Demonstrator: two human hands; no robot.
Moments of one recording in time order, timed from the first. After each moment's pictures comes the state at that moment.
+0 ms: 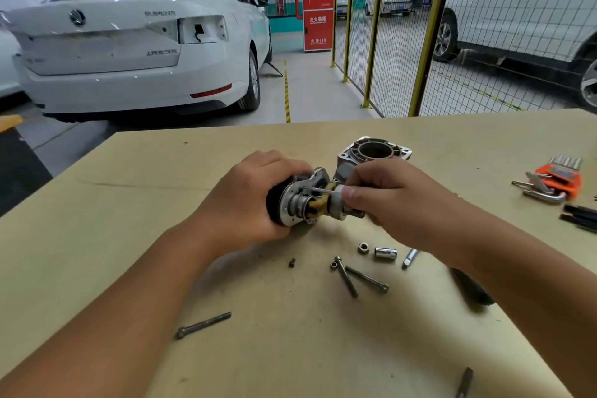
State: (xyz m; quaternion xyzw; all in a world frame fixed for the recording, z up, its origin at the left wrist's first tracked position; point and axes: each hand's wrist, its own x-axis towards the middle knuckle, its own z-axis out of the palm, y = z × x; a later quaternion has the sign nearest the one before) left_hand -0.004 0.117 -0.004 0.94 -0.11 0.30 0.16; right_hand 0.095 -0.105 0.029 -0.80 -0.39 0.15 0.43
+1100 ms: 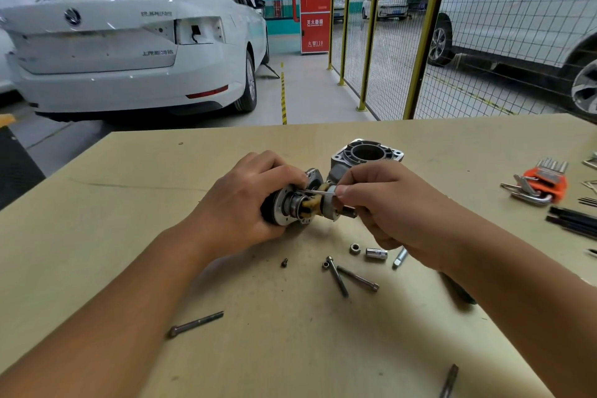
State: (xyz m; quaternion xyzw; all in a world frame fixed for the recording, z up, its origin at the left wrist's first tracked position) left_hand -0.007 0.114 -0.005 0.94 -0.10 0.27 0.15; right_hand 0.088 -0.105 0.034 -0.75 -0.30 0.27 0.52
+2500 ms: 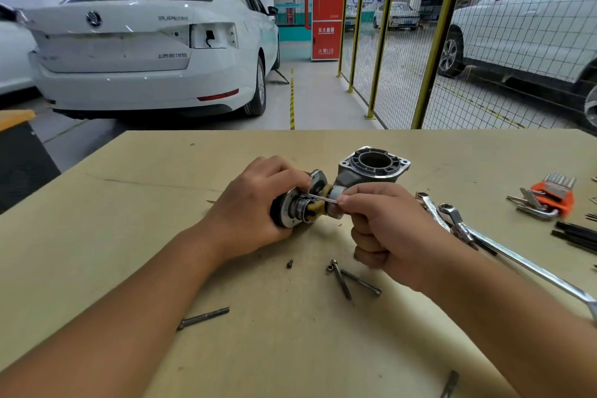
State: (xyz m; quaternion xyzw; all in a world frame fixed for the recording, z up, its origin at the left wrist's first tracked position) left_hand -0.002 0.117 -0.018 0.92 -0.12 0.33 0.15; right_hand 0.081 -0.097 0.010 -0.64 -0.21 0.34 0.65
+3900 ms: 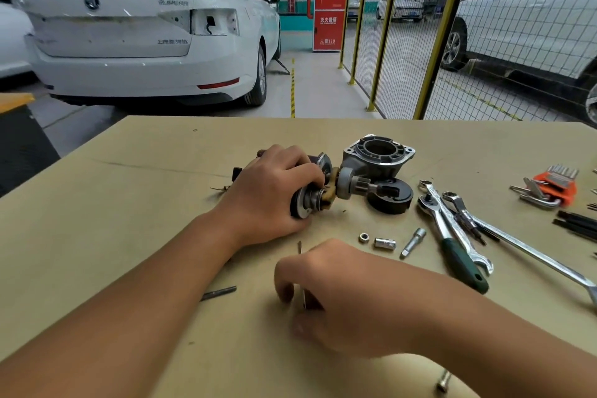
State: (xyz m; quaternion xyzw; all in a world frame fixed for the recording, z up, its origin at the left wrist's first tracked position) left_hand 0.000 0.105 -0.022 0.94 -0.10 0.32 0.08; right_hand 0.008 -0.099 0.022 -0.77 -0.62 0.16 0.07
